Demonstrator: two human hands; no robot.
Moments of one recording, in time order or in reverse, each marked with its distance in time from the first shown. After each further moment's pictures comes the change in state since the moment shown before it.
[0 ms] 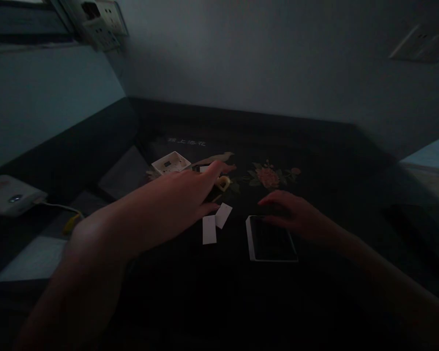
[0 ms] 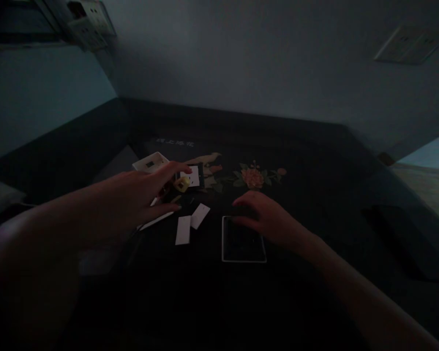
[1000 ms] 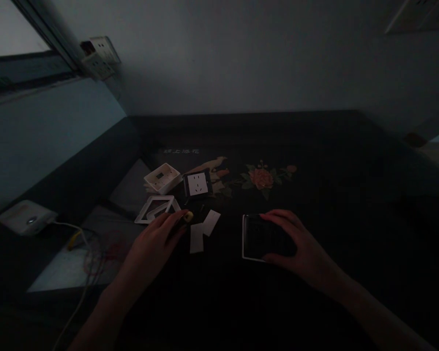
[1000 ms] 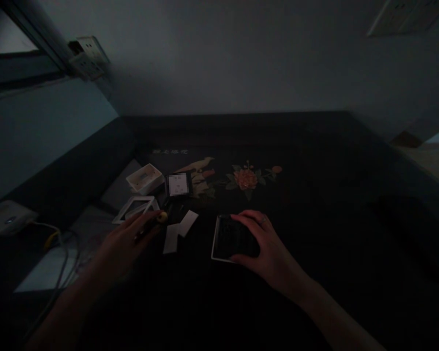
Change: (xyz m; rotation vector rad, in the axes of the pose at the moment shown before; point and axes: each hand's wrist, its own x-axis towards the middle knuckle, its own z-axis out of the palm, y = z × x) left_hand -0.048 -0.012 0.098 -0.046 0.150 -0.350; right_hand -0.062 0.019 0.049 0.274 0.295 0.065
